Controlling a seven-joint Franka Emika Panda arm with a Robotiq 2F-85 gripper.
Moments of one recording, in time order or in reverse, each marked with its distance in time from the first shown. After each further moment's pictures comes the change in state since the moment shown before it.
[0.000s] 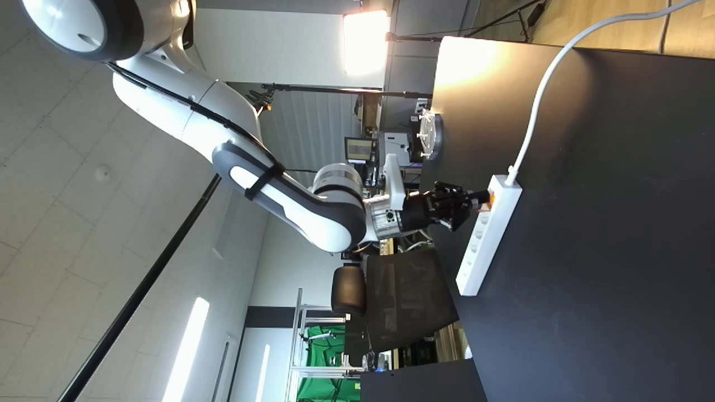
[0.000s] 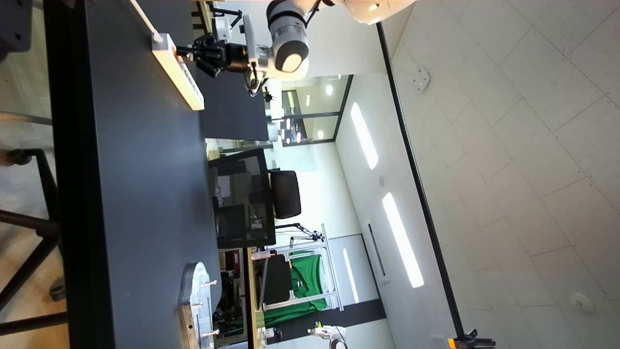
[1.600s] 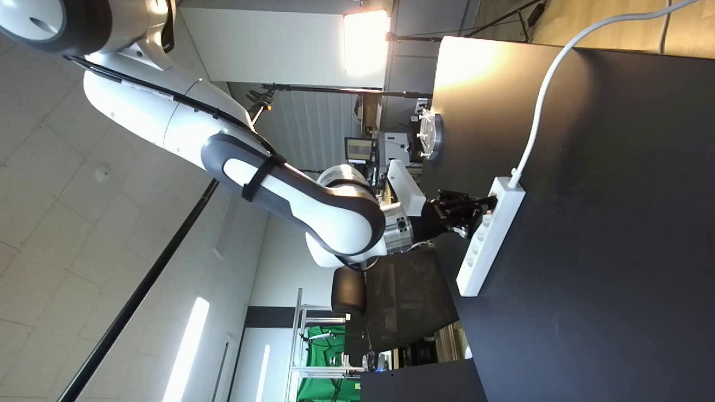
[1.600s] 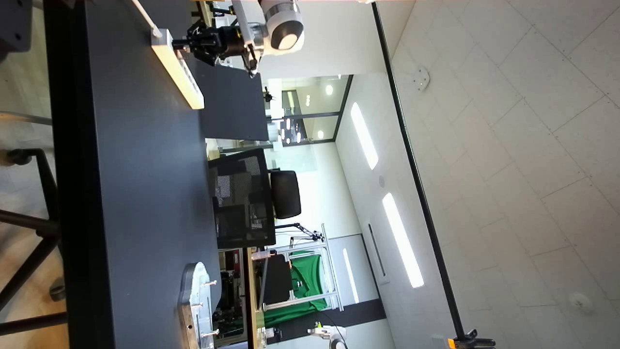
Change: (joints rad) arm 0.160 -0.033 -0.078 -0.110 -0.157 0.156 0.134
